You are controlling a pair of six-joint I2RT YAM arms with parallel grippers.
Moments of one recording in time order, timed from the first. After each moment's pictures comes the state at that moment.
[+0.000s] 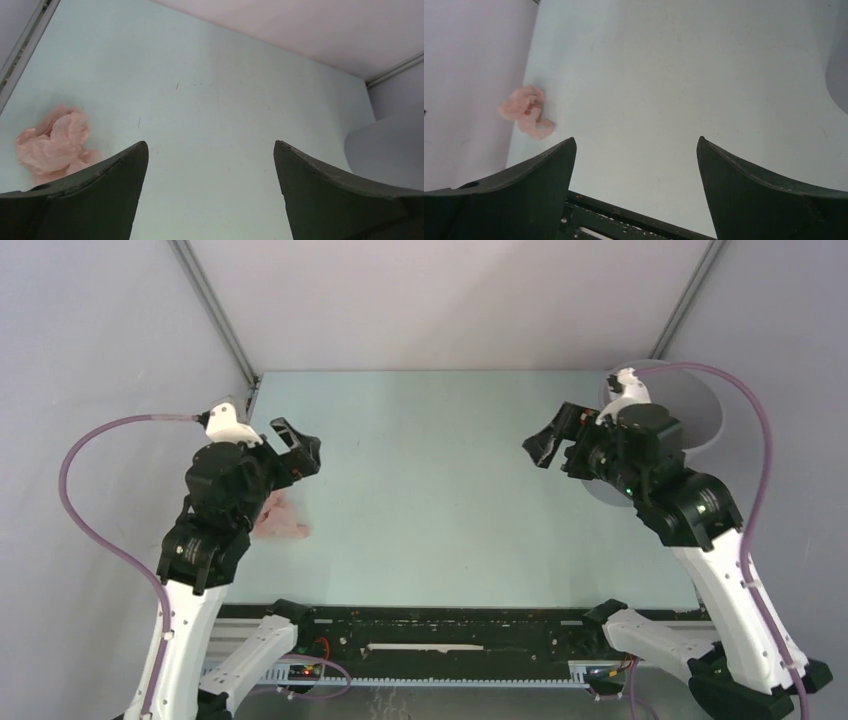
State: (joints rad) left arm -0.27 0.77 1.24 -0.74 -0.21 -0.45; right arm 0.48 0.97 1.48 -0.90 0.07 0.58
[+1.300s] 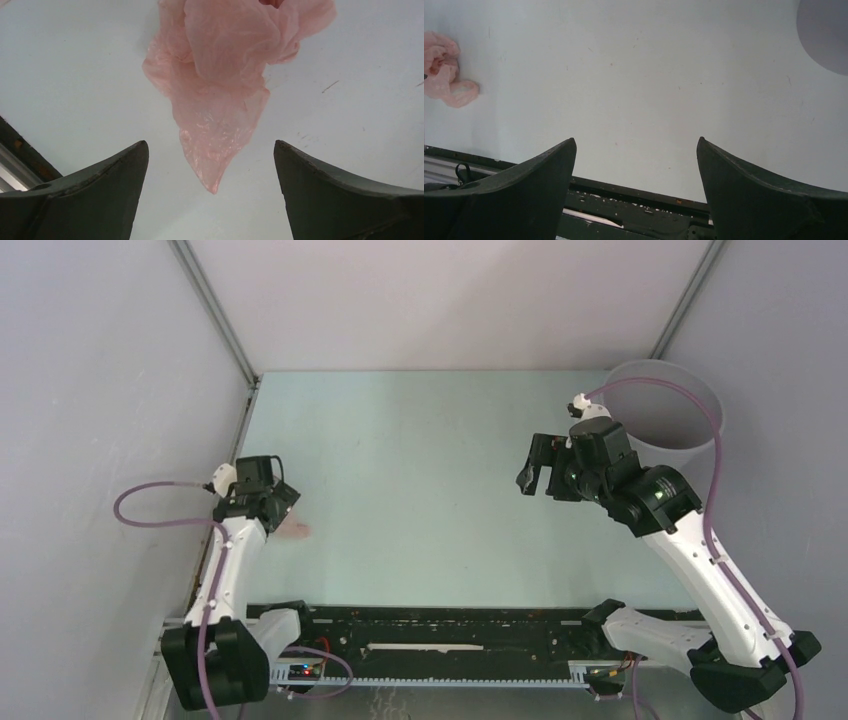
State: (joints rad) left arm 0.13 1.00 0.77 -0.75 -0.38 -0.81; right arm 0.57 1.04 1.36 -1.03 0.18 0.54
